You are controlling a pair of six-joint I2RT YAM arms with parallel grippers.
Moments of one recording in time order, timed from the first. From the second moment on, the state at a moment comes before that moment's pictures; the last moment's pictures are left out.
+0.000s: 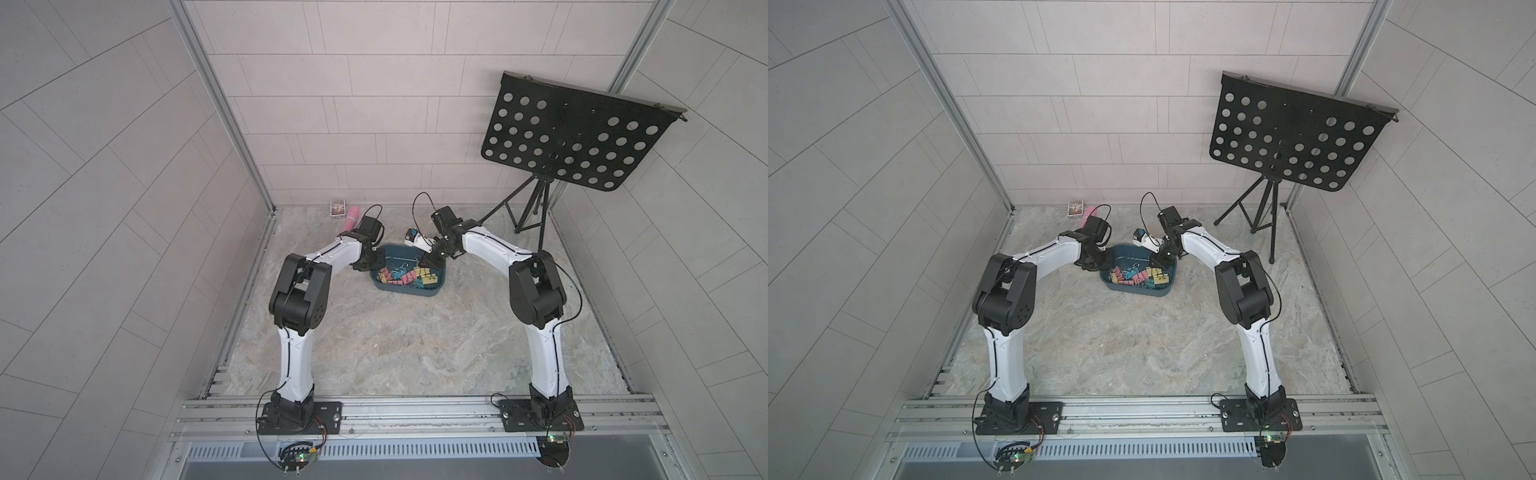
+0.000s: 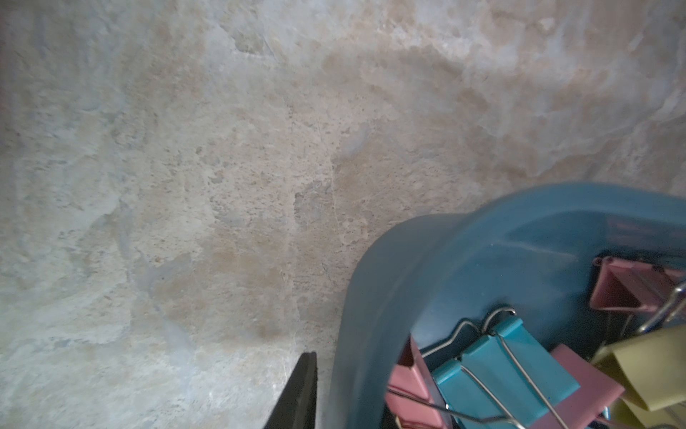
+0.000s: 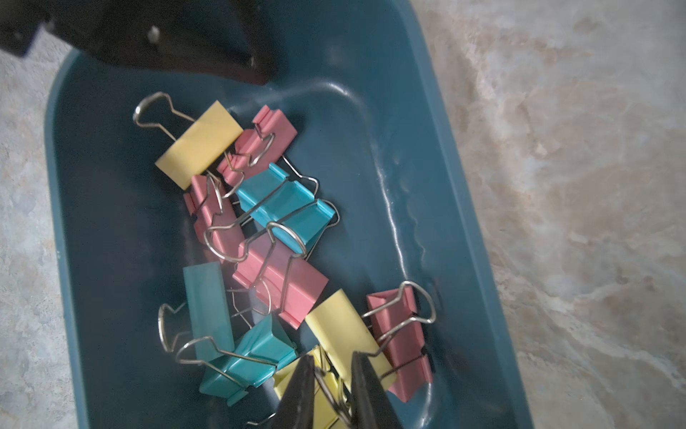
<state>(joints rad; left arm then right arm) -0.34 2.06 1.49 -0.60 0.04 -0.37 0.40 2.16 1.76 -0.75 -0.39 -0.59</state>
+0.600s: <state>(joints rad) -0.34 2.05 1.46 -0.60 0.04 -0.37 0.39 2.16 1.78 -0.79 -0.45 -0.59</state>
